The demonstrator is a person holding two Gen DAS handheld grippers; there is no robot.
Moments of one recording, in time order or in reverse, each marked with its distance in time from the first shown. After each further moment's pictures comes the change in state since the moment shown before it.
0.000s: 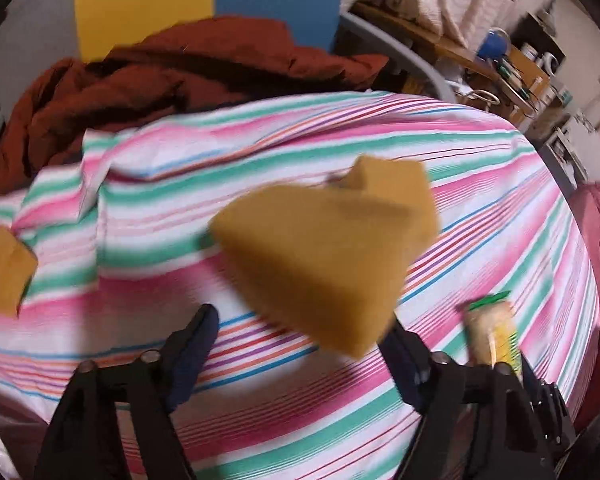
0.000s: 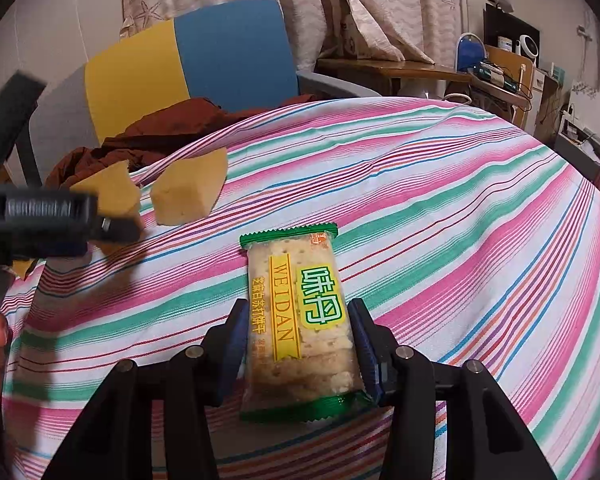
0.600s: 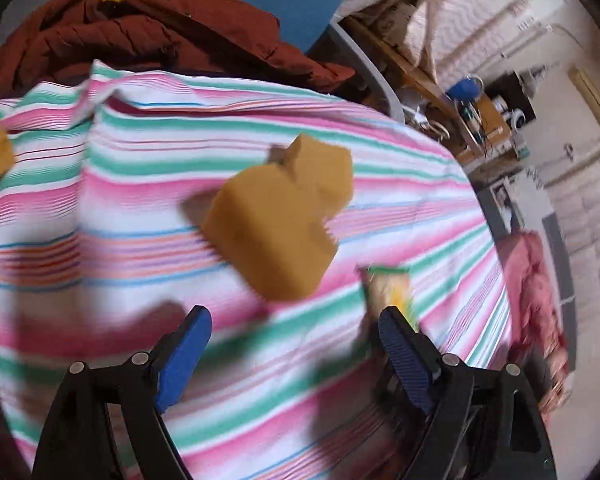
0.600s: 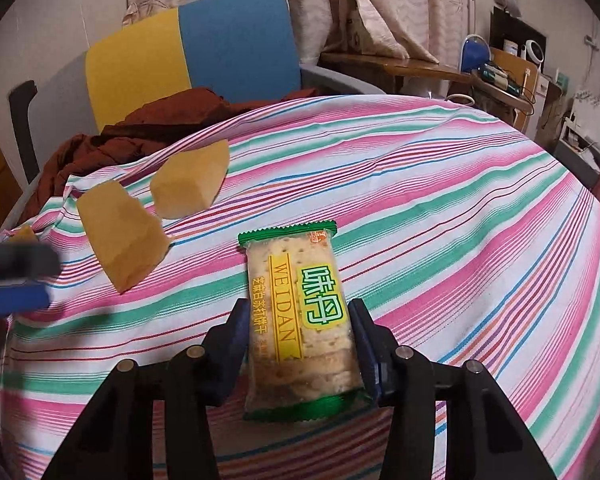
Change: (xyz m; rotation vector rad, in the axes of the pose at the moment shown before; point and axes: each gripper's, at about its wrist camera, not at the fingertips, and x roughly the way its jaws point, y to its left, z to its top) left arm -0.037 -0.002 -0.028 -0.187 0.021 -0.297; right arm -0.004 0.003 0.000 -0.033 0.026 -0.020
